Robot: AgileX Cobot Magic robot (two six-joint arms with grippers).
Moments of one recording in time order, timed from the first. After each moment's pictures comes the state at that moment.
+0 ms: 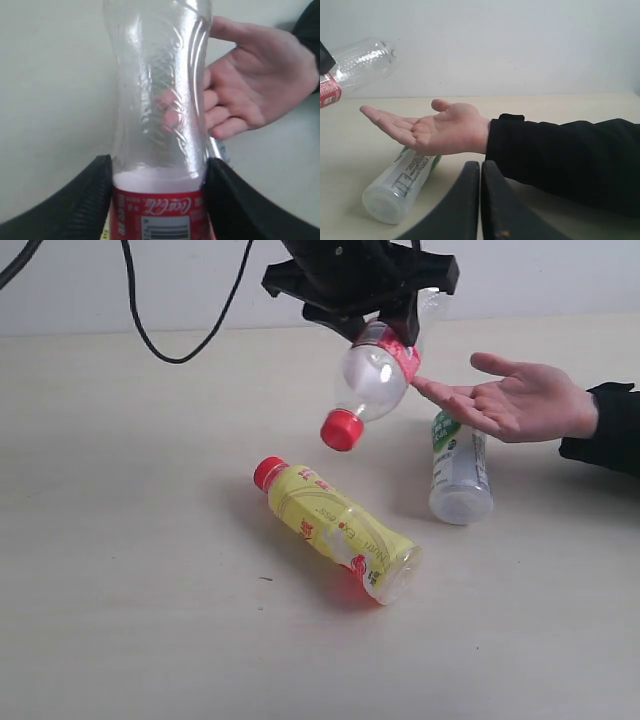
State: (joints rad) left arm -0.61 2.13 -2.03 -0.18 1.01 -0.21; right arm 0.05 0.01 0.00 0.00 0.24 0.04
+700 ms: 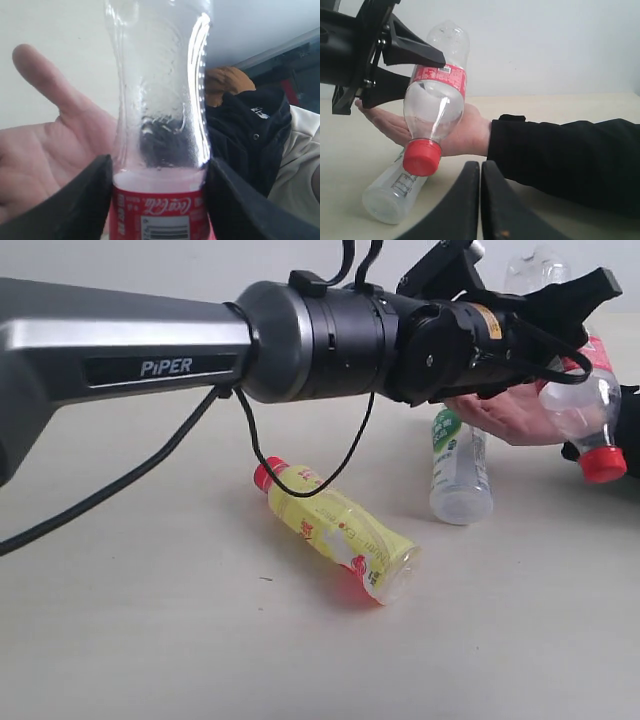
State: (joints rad) left arm -0.84 2.22 -1.75 -0.19 0.02 -0.84; right arm 0.05 0.01 0.00 0.00 0.24 0.04
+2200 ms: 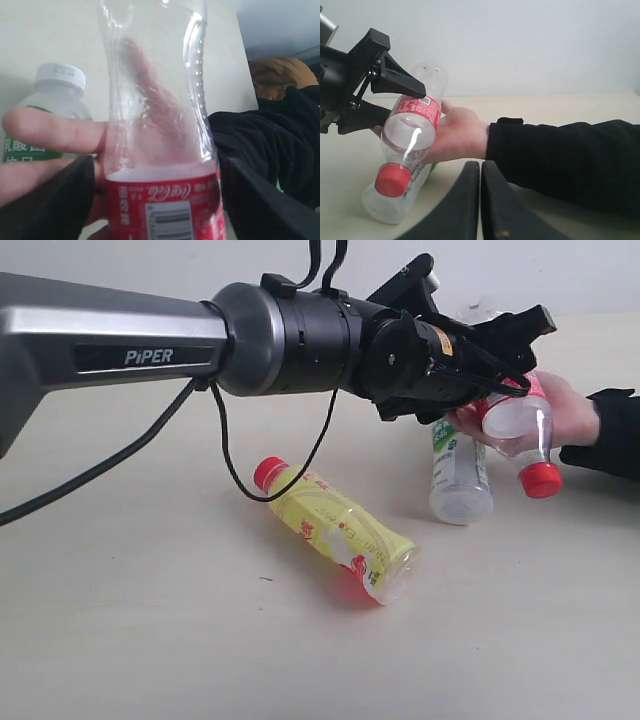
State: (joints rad) left arm -0.78 2.22 -1.70 -0.19 0.13 -0.81; right arm 0.05 0.01 0.00 0.00 0.24 0.04
